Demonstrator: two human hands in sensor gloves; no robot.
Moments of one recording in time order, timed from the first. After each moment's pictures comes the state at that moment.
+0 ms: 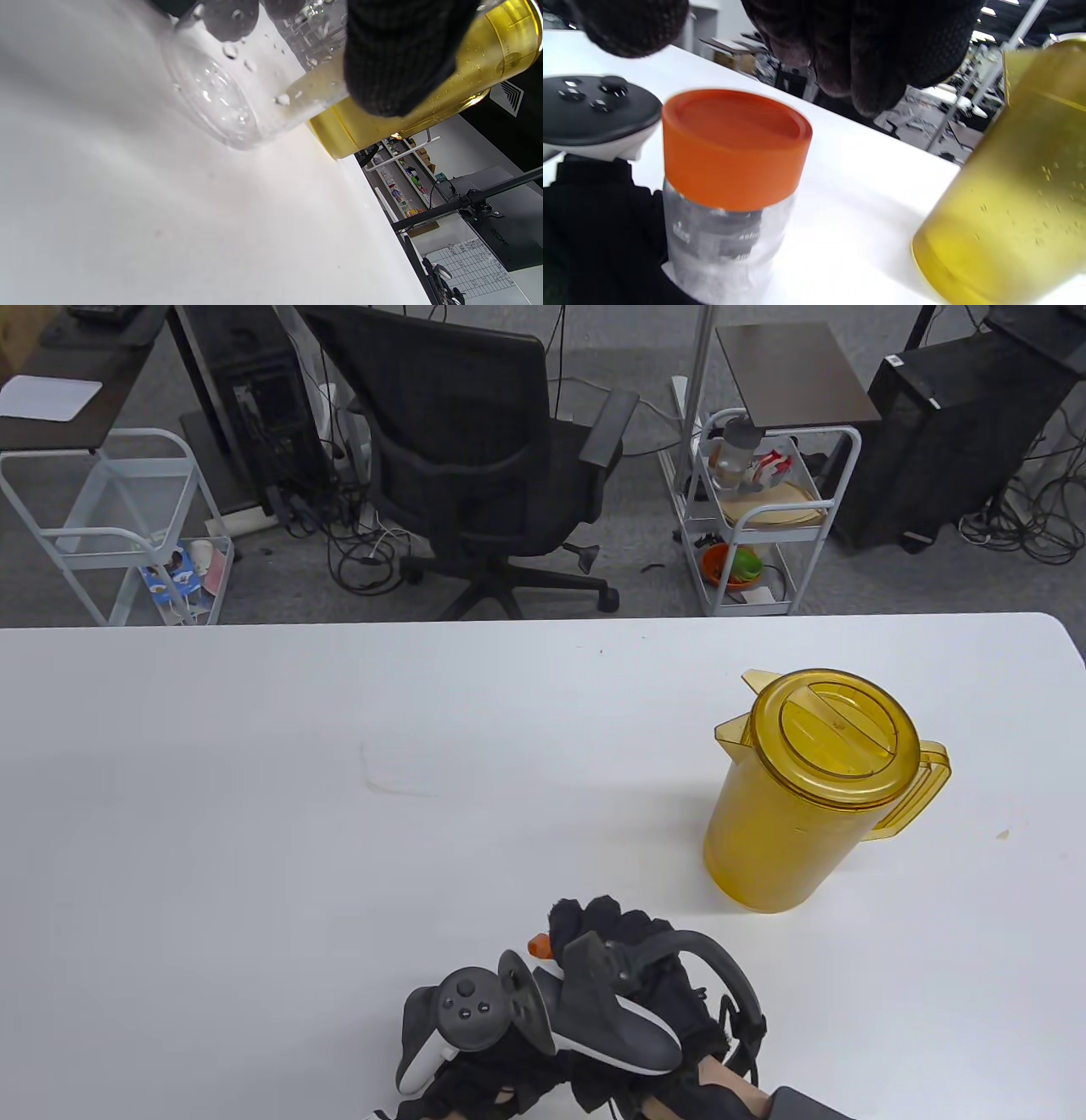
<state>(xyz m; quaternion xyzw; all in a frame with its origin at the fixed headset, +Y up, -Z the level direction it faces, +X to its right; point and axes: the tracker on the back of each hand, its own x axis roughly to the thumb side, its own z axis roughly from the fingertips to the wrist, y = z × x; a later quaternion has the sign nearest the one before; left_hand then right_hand) -0.113 -0.771 -0.196 -0.21 -0.17 0.39 0.88 0.004 -0.560 -0.176 -0.12 -0.08 -0.98 0.12</state>
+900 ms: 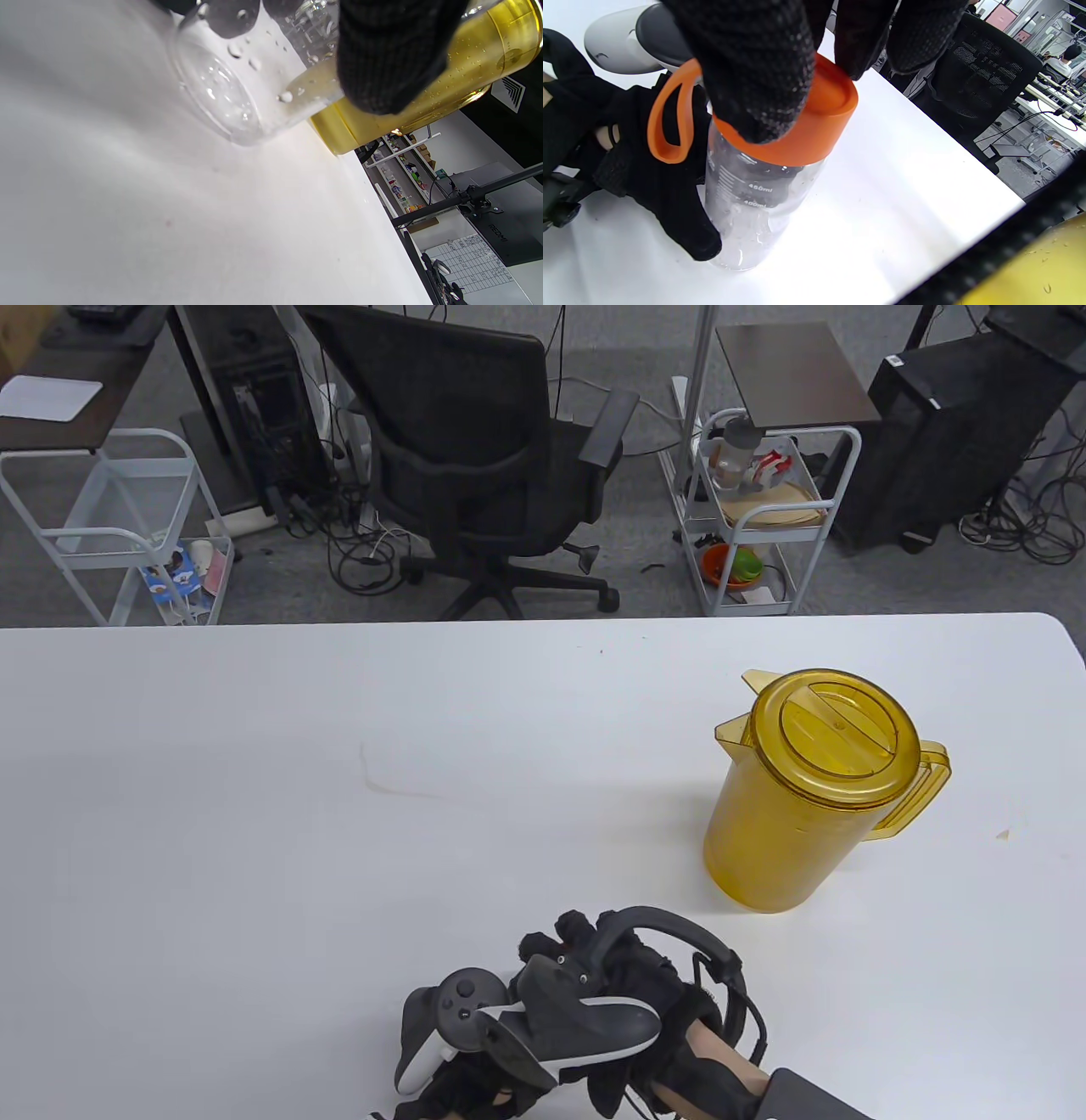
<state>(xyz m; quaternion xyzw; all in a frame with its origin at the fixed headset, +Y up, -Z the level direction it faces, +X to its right) -0.113 -0.772 -0.195 -0.22 -0.17 0.39 0.88 -0.008 -0.566 -0.170 -0.35 -0.11 -0.90 0.23</state>
